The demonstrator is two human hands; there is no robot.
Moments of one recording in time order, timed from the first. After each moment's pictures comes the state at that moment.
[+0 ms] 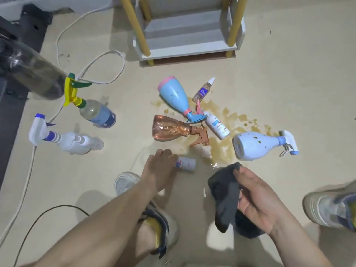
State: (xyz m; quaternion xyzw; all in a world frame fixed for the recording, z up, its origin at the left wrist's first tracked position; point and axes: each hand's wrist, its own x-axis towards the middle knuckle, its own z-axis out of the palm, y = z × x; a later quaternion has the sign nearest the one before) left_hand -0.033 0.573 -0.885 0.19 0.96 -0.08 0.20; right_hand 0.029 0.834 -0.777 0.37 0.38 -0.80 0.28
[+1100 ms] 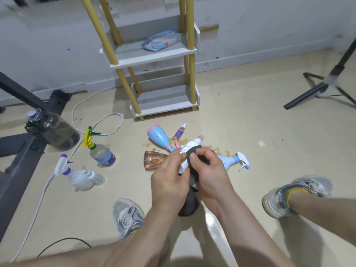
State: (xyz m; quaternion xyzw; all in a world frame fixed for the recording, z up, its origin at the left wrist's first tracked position) left_hand 0.068 0.697 -0.629 0.05 0.89 0.42 -0.15; right_hand 0.067 0.792 -0.618 0.22 0.53 -0.82 0.05
